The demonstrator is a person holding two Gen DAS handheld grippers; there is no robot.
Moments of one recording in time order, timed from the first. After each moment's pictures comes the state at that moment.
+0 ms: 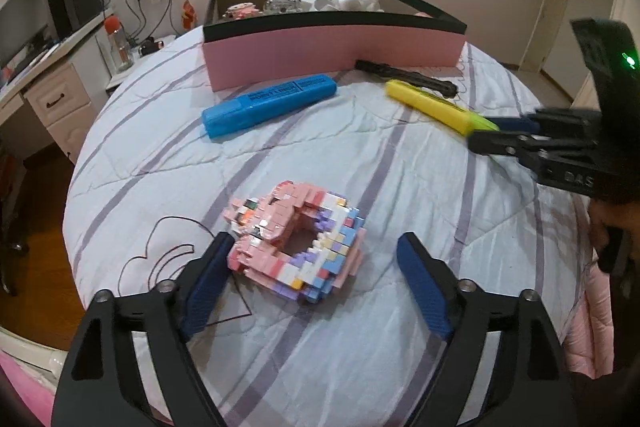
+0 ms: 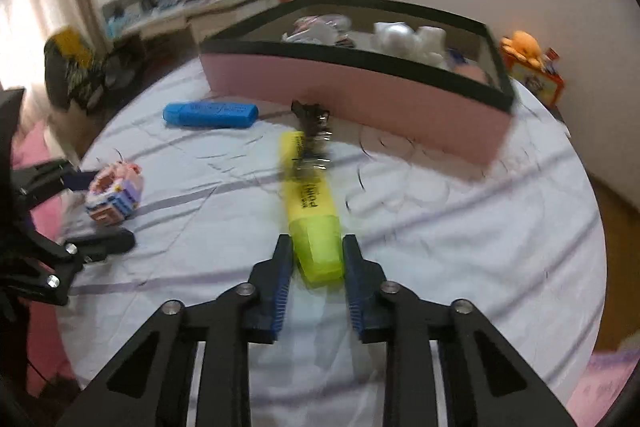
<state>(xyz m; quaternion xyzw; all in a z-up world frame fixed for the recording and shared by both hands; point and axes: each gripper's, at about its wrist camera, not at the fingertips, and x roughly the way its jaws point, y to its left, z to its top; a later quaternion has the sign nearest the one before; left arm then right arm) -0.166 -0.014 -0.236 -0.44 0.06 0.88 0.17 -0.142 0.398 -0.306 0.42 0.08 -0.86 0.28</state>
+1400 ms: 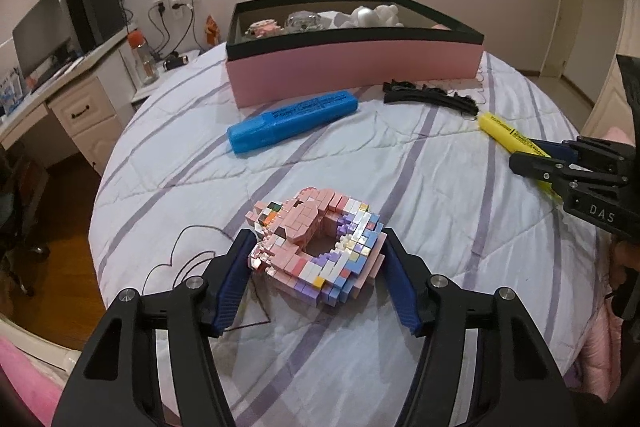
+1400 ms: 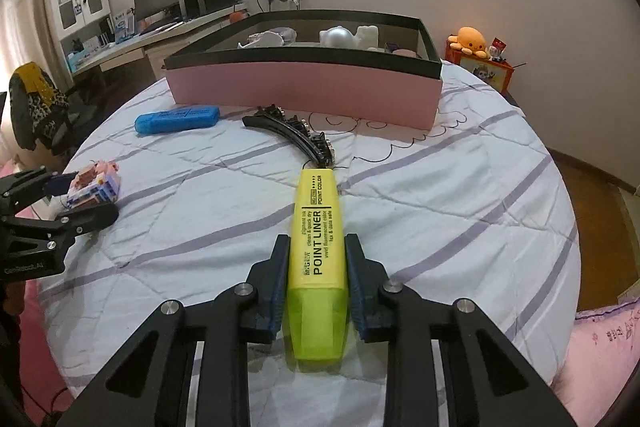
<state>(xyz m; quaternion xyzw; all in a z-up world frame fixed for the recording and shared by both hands) -0.164 -0.012 -0.229 -0.41 0.08 0.90 0.13 -0.120 0.414 -0.310 0.39 0.06 -0.90 0.20</state>
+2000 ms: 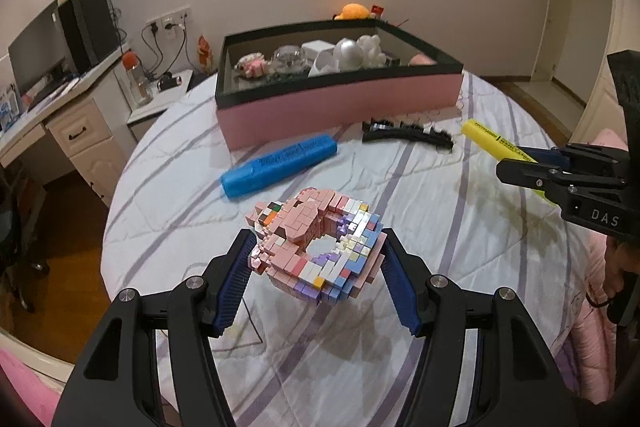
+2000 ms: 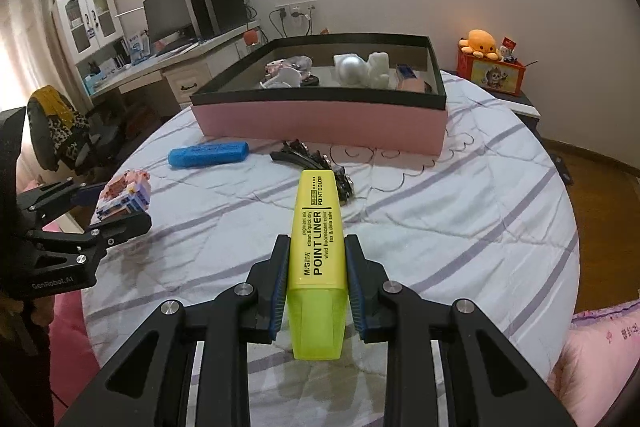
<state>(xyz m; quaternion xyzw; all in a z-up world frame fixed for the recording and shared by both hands) -0.164 -0.001 -0.194 -0.38 0.08 0.91 0.15 -0.120 0.416 -0.279 0.38 0.02 -0.89 0.24</state>
